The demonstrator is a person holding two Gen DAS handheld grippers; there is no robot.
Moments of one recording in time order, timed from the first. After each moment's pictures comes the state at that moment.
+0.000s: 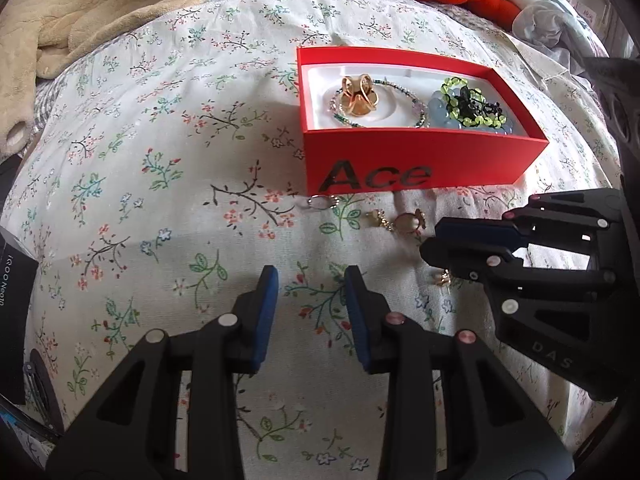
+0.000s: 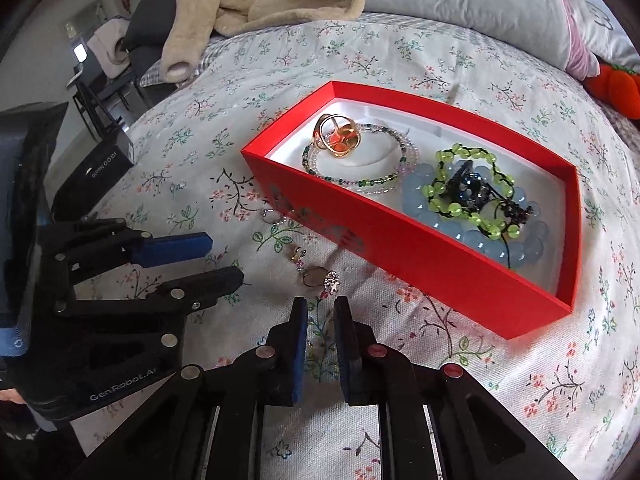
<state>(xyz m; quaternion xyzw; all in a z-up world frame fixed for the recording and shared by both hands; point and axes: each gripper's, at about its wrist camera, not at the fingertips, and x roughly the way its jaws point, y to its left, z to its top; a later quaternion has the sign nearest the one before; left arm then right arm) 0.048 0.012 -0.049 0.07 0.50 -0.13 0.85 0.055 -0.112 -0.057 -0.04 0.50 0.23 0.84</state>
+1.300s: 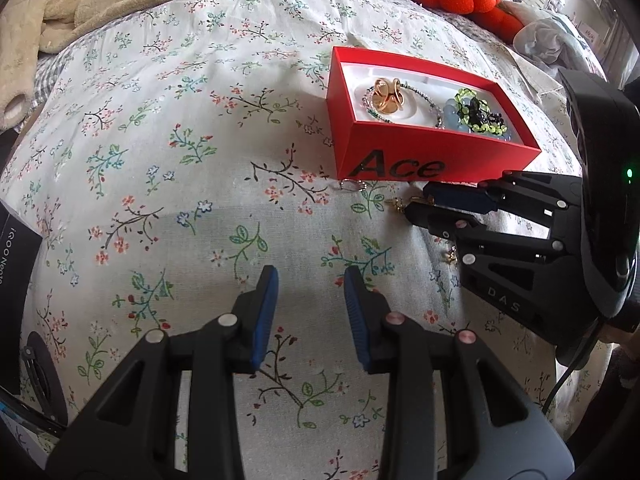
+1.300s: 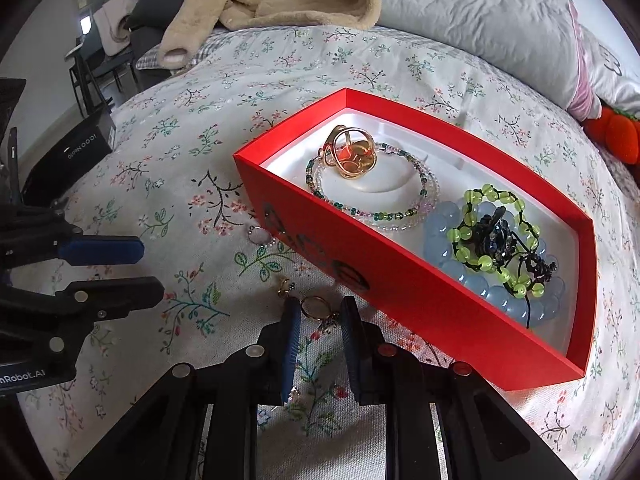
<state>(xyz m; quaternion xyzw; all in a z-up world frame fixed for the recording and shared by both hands) 0.044 0.043 -0.041 0.03 0.52 -0.14 0.84 0.065 -0.088 -0.067 -0.11 0.46 0.21 0.86</state>
